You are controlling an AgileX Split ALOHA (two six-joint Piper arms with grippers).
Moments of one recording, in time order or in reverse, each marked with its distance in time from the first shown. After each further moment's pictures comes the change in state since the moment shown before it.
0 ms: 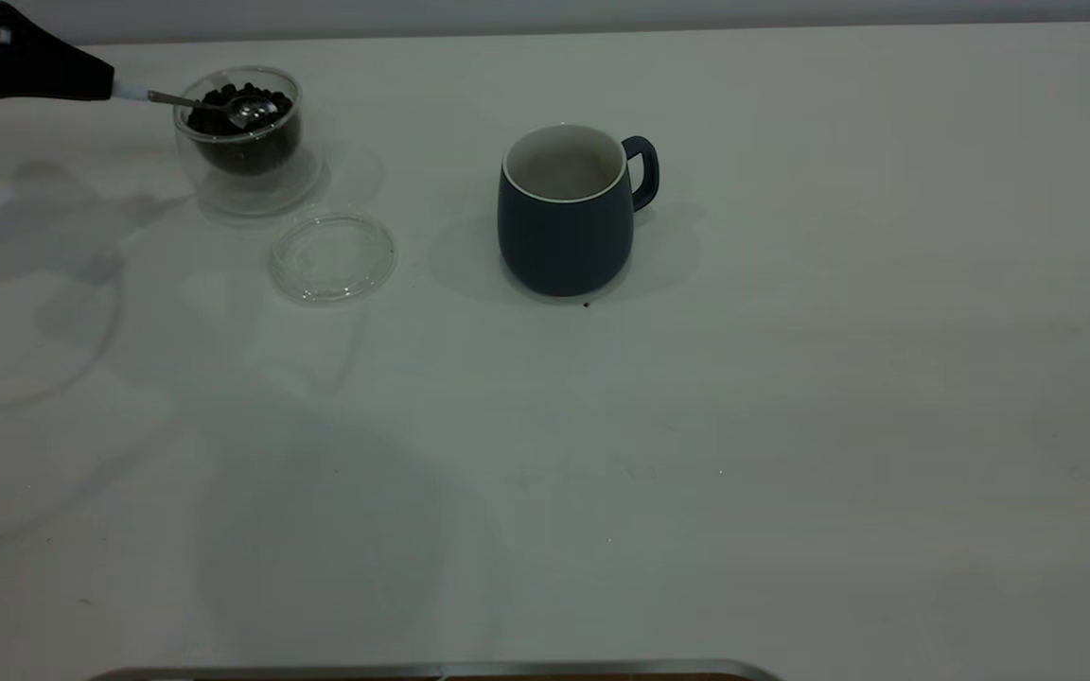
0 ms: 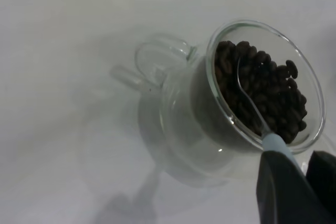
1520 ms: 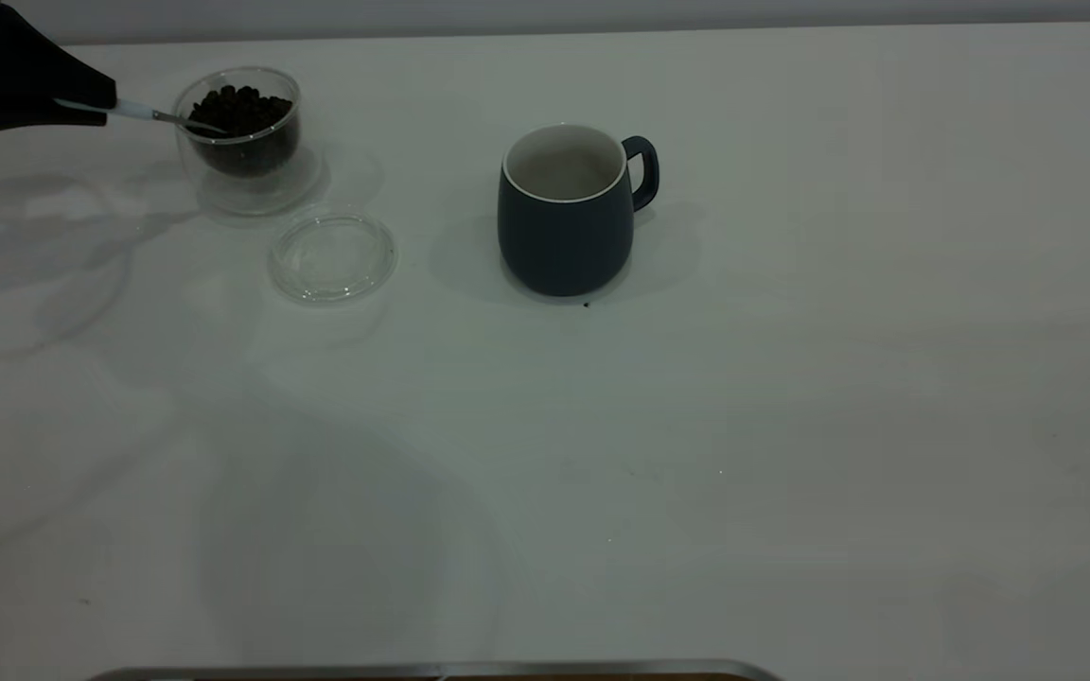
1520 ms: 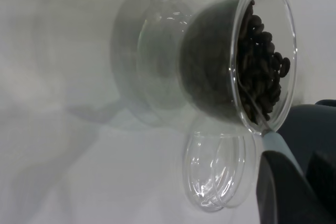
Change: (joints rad) left arm 0.000 0.000 0.000 0.074 0.057 -0.667; right arm 0.000 0.000 0.000 0.000 0.000 0.000
